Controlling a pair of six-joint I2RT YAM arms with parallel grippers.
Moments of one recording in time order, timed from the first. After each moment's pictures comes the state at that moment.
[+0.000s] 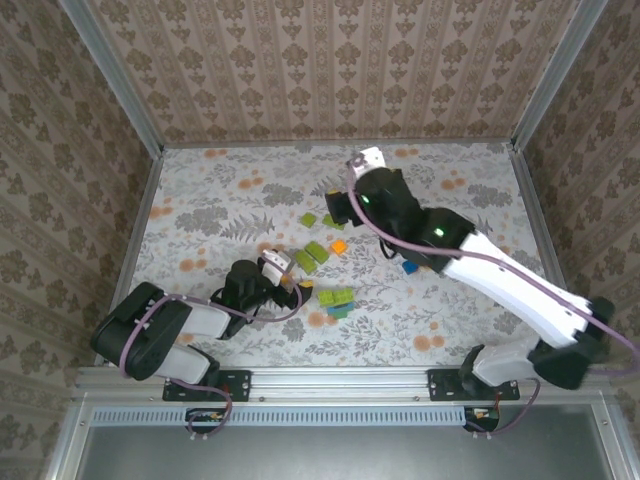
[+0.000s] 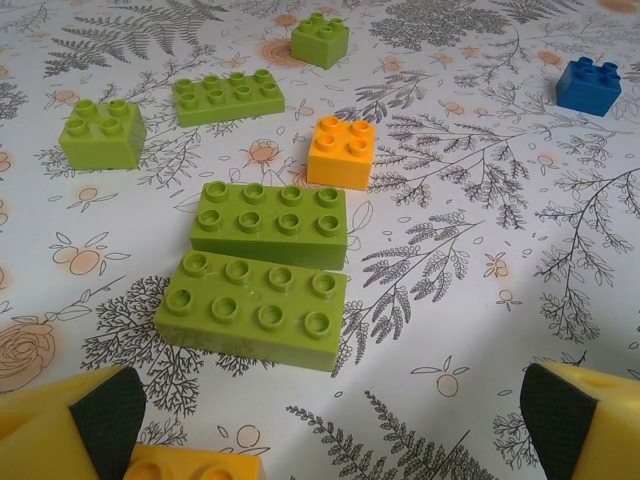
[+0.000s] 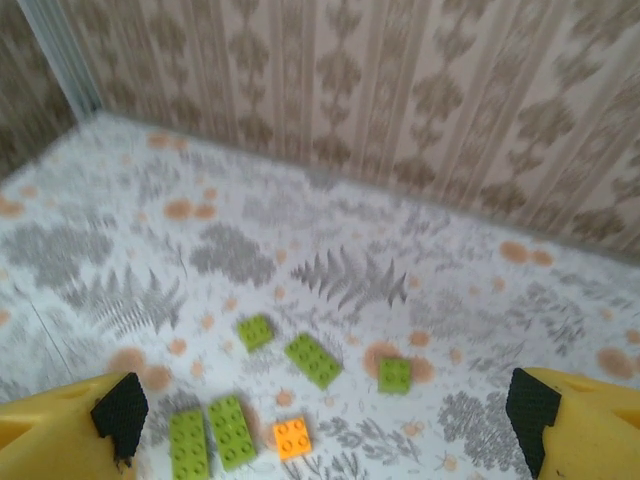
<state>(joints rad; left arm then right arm) -0.59 1.42 0.18 0.82 0.28 0.03 0.82 1.40 1.49 -0.64 0.51 0.19</state>
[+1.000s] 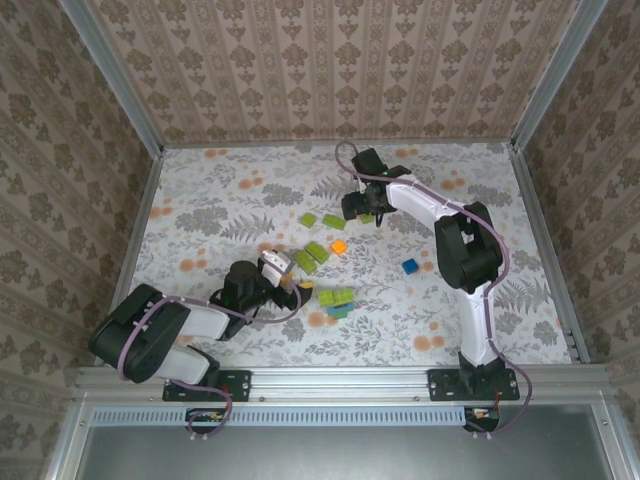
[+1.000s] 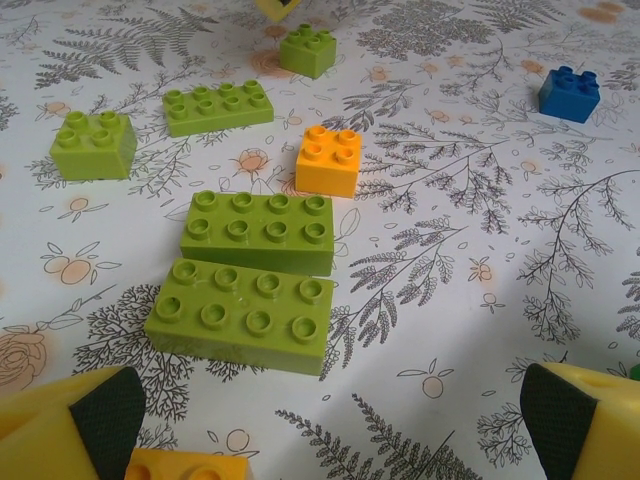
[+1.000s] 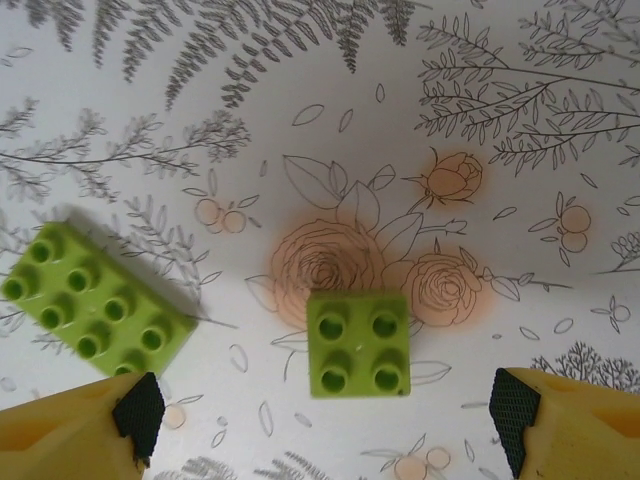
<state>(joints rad) -0.59 1.41 0.18 0.83 0.30 0.03 0.40 2.14 1.70 -0.69 0.07 0.21</state>
